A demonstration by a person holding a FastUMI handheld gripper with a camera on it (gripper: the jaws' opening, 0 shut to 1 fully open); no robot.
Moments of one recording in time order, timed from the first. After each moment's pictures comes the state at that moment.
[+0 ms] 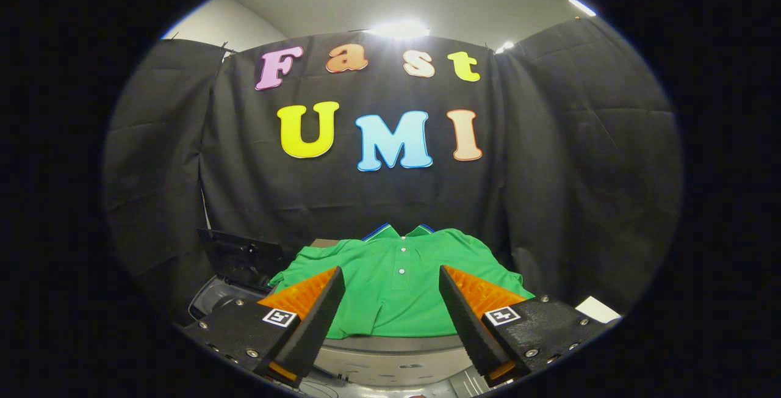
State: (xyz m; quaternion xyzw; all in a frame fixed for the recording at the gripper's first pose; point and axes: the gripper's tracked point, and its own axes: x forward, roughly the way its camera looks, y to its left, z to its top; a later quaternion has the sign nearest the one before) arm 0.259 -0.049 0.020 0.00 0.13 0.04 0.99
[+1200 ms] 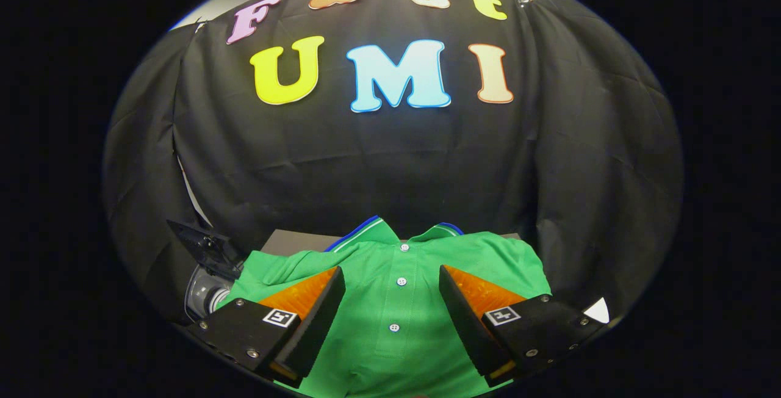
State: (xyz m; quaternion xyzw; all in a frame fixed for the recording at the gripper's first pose) arm 0.423 -0.038 -0.056 -0.02 0.31 0.07 0.95
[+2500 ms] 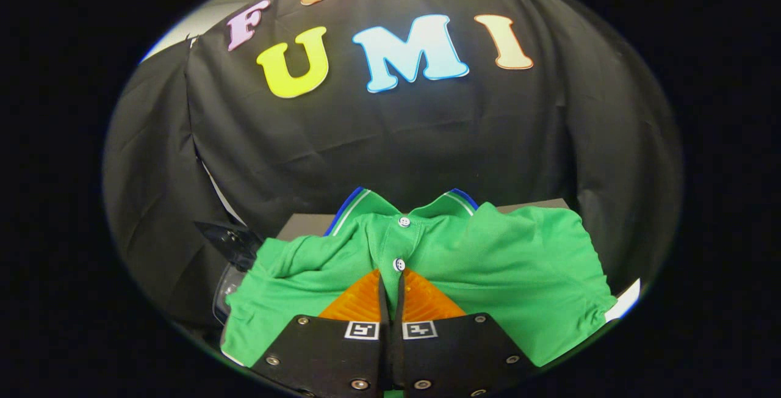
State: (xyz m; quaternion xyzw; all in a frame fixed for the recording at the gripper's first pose) arm 0.410 -0.021 -0.067 0.09 0.33 0.14 0.93
